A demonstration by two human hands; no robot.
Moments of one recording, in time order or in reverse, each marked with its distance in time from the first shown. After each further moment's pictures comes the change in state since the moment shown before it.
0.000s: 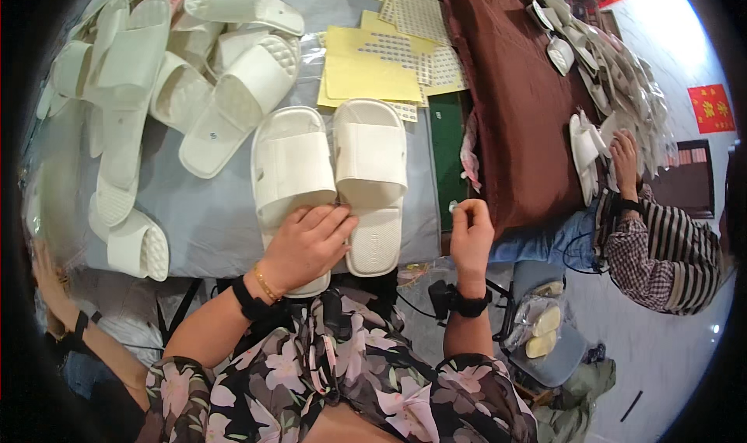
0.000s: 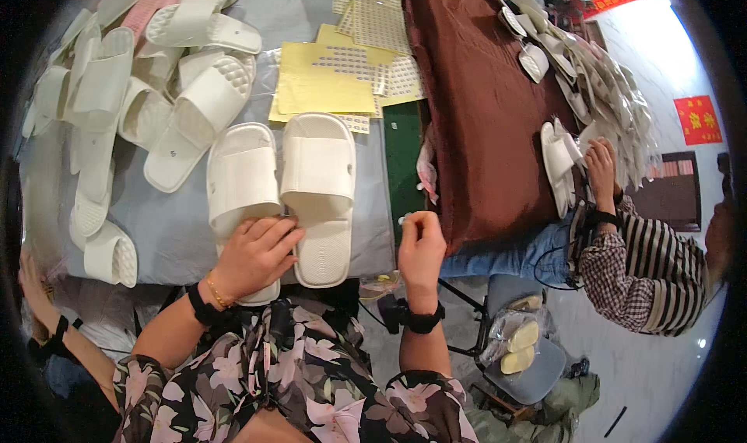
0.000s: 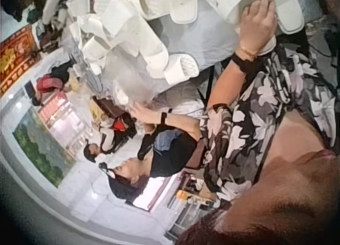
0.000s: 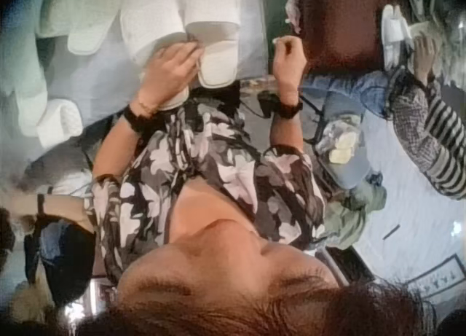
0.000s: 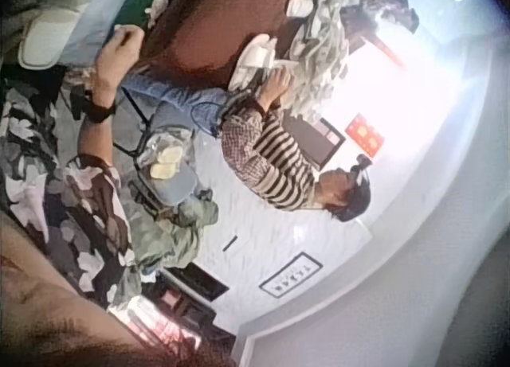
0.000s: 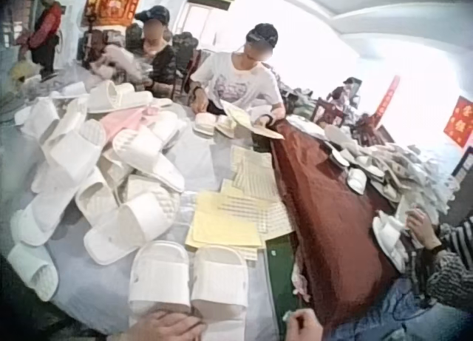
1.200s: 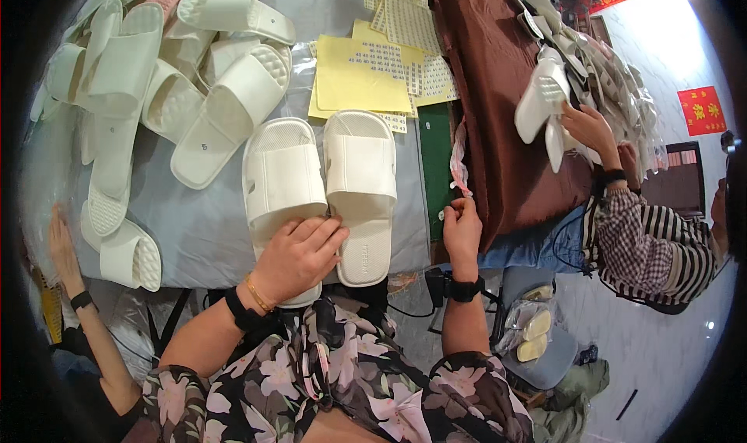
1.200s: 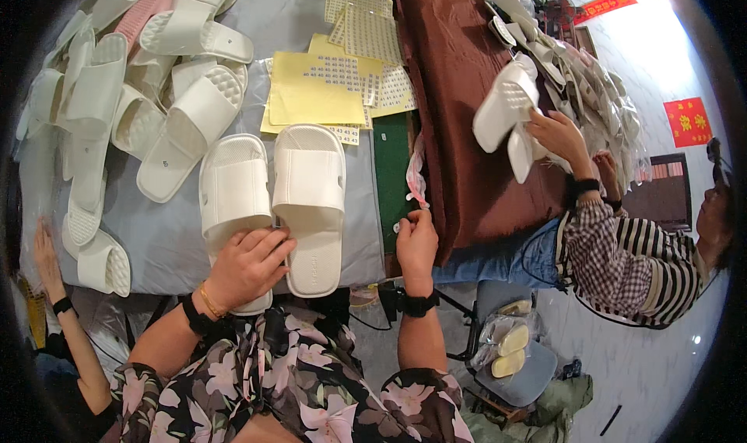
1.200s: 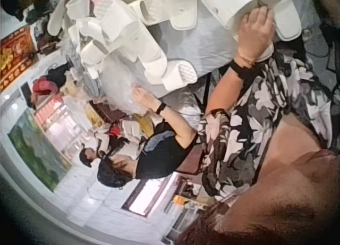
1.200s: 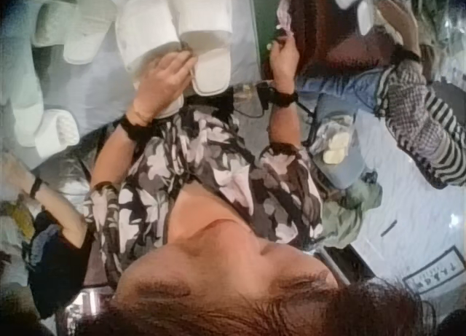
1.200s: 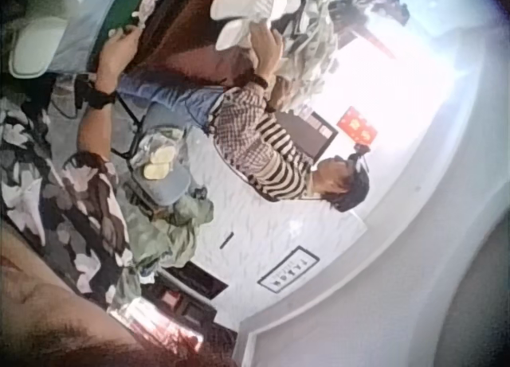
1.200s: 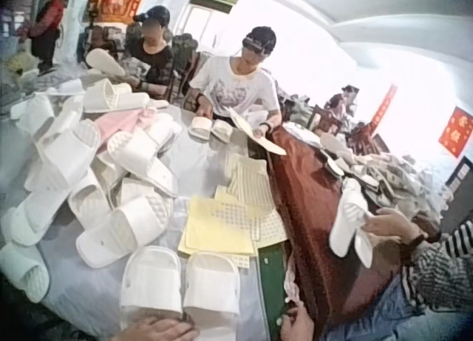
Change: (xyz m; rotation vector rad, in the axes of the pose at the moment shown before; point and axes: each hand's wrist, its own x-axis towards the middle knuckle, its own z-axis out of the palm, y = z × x) left_hand 0.000 -0.002 0.001 -0.030 0.016 -0.006; right_hand 0.031 0.046 0.003 -0.322 -0.075 0.118
